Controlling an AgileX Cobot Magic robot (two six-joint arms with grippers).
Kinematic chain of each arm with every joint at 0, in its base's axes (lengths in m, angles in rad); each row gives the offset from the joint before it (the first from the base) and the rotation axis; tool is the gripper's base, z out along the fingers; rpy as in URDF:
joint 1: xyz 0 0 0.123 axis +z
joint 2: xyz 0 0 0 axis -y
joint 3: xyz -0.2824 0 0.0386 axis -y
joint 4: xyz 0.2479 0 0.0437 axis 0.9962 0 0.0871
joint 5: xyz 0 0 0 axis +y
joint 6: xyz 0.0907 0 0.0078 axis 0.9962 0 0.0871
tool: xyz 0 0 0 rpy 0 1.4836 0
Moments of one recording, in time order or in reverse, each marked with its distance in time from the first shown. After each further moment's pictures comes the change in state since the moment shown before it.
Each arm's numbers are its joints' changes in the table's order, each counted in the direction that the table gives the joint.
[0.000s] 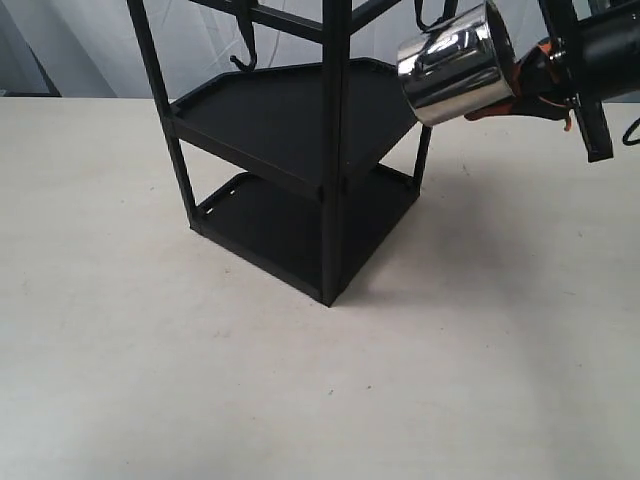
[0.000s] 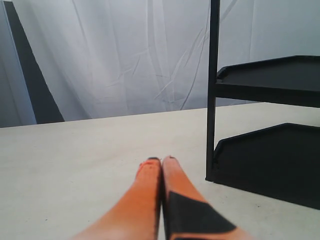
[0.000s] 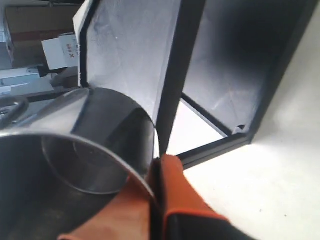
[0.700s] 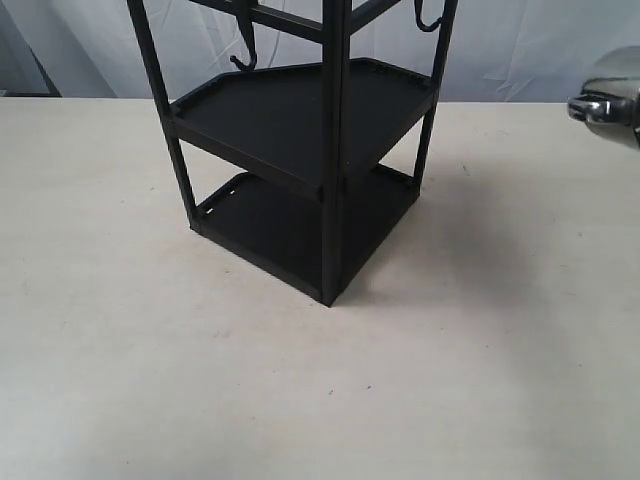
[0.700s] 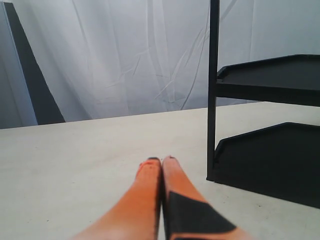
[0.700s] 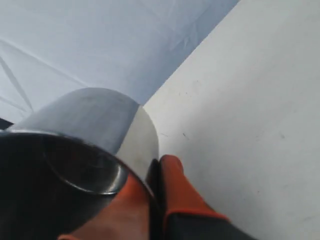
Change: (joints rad) left arm 0.000 0.000 0.000 0.008 0.000 0.000; right arm 0.118 0.777 -0.765 -0.070 -1.178 0.049
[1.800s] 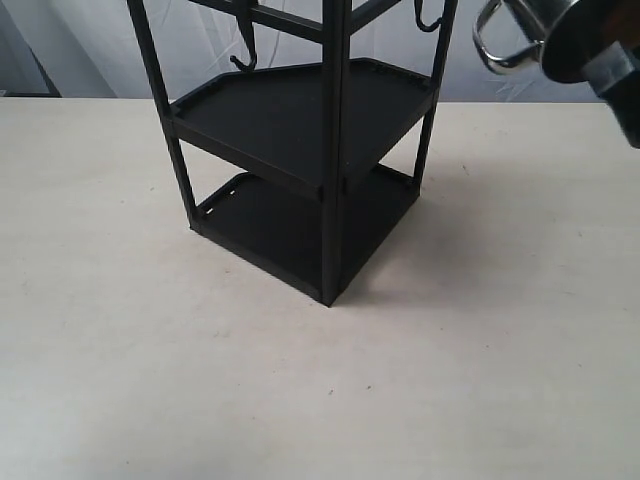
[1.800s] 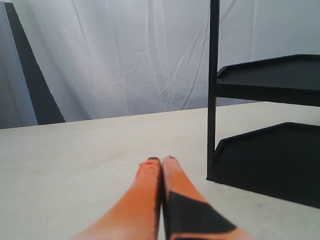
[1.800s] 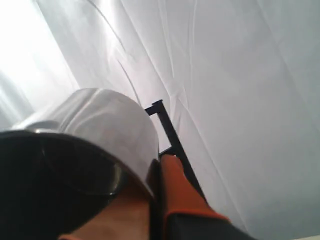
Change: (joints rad) left arm 0.000 0.000 0.000 0.000 0.000 0.000; right arm 0.470 -0.145 -0.149 -0.757 -1.037 0.386
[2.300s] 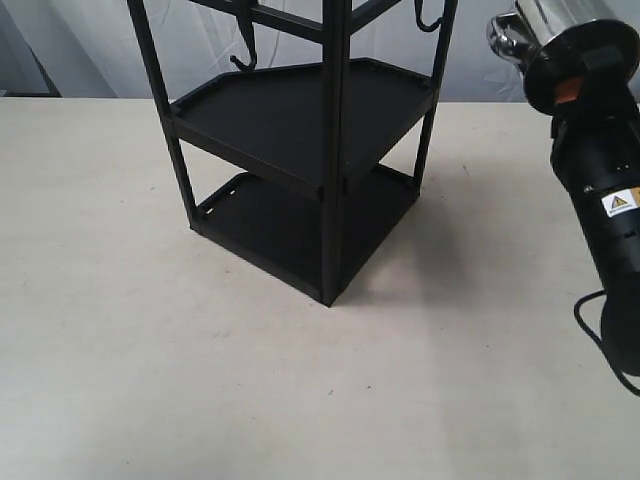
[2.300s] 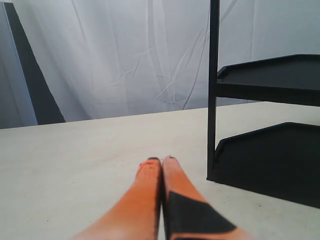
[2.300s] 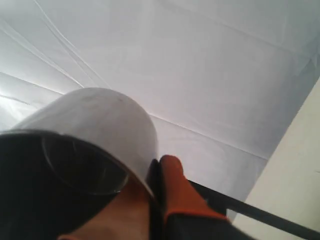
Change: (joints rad) left arm 0.000 0.000 0.000 0.000 0.000 0.000; right arm 0.084 -0.427 0.077 0.359 -0.201 0.651
